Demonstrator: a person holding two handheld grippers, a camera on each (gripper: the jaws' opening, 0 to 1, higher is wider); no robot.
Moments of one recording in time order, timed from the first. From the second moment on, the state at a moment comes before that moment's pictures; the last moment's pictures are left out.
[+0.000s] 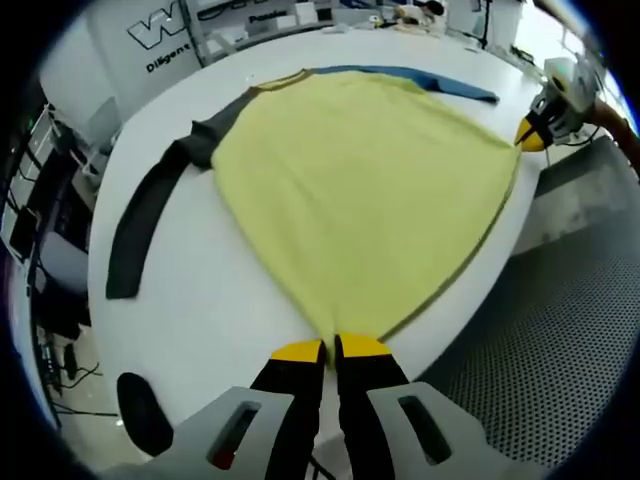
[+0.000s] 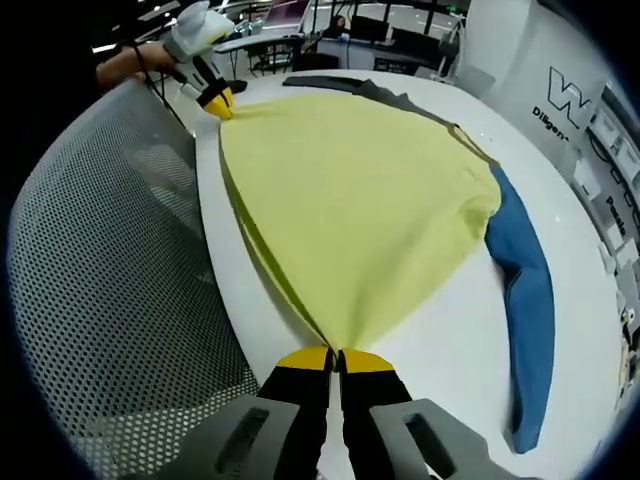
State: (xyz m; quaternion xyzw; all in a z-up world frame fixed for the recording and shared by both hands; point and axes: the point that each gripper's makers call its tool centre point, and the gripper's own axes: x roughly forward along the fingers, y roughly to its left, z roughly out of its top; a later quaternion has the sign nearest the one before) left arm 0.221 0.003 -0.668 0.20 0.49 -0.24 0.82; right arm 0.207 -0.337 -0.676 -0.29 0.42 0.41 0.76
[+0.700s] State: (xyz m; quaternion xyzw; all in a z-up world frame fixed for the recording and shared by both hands) left arm 0.218 0.008 -0.675 0.22 0.50 -0.22 0.81; right arm 0.206 -0.338 -0.677 -0.22 0.45 0.37 0.79
